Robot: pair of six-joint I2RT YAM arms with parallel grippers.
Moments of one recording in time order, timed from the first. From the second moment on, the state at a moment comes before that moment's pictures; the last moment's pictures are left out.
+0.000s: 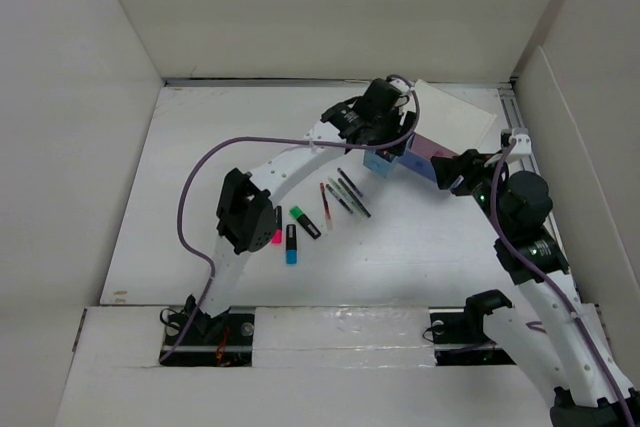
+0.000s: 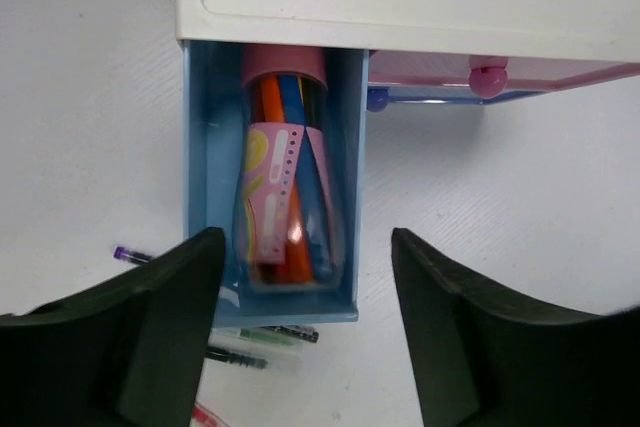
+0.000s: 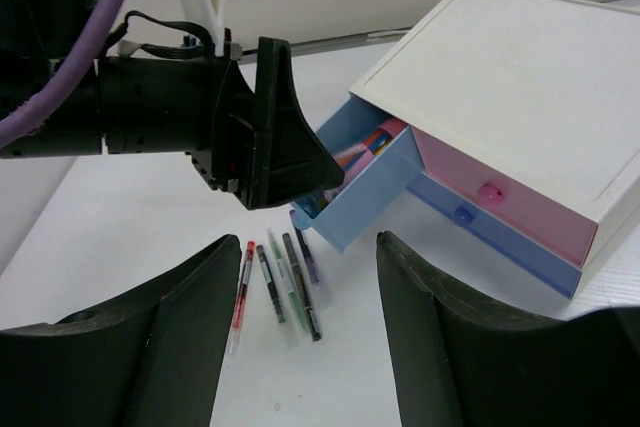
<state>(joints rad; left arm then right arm) -0.82 2.19 2.19 -0.72 -0.01 -0.29 0.26 0.63 0.74 -0.15 -0.05 0.39</state>
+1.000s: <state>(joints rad) -0.85 1.53 1.12 -0.11 -0.14 -0.47 0.26 0.77 0.70 -0.10 -0.05 0.38</state>
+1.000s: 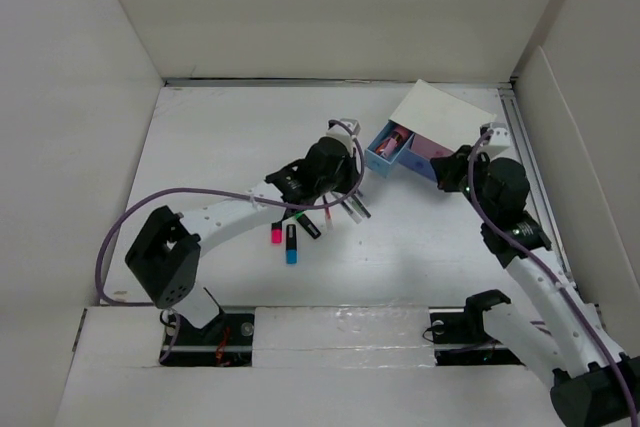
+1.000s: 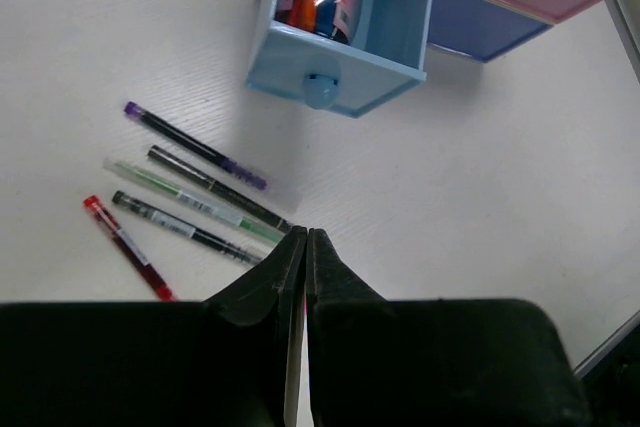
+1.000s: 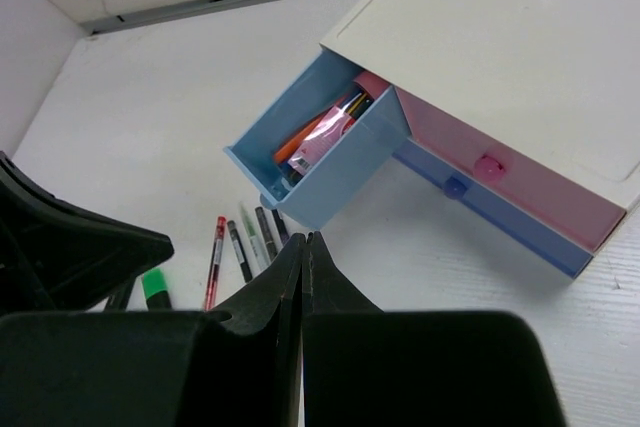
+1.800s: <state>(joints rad) -0.86 1.85 1.36 0.02 -0.10 -0.45 0.20 1.35 0.92 0.07 0.15 0.36</state>
